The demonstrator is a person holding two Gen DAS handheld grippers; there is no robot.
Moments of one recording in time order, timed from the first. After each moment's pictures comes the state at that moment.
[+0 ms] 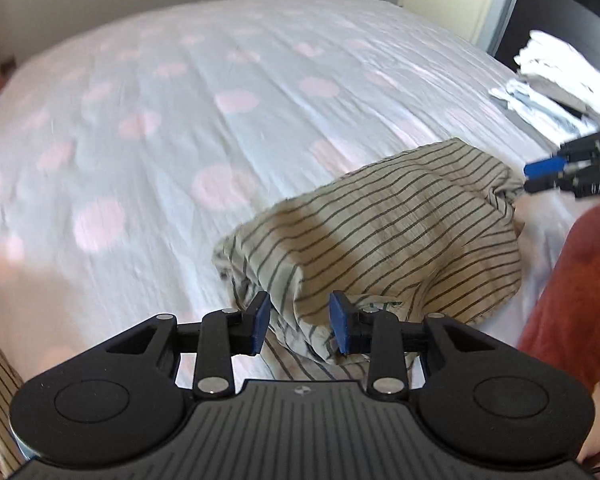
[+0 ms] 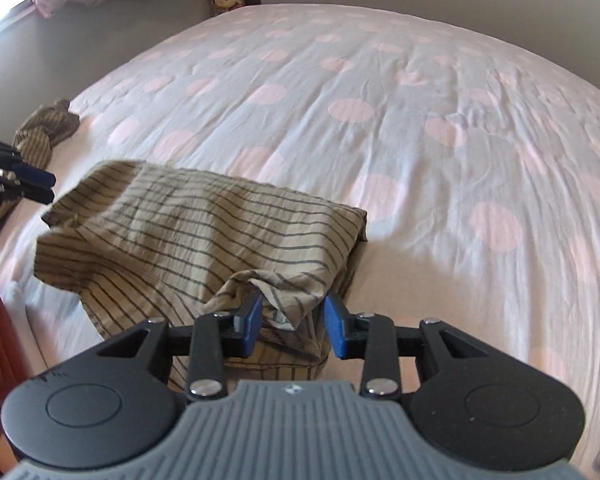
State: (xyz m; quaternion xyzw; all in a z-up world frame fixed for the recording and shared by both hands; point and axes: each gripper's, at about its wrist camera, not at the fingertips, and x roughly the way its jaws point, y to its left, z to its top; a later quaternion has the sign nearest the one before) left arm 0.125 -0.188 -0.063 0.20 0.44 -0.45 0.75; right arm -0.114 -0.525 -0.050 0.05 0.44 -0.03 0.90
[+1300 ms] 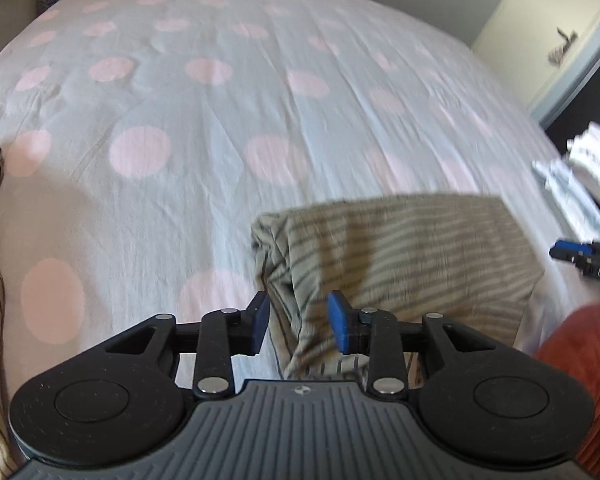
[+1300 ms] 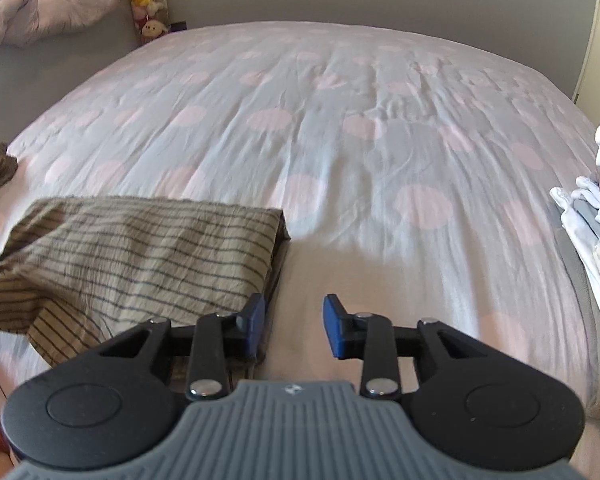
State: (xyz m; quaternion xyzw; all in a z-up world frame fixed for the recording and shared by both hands) left arm 0.153 -0.155 -0.061 0.06 0.50 -0.38 0.78; right arm -0.130 -0.555 -0.047 0.10 0.40 -0.15 0.90
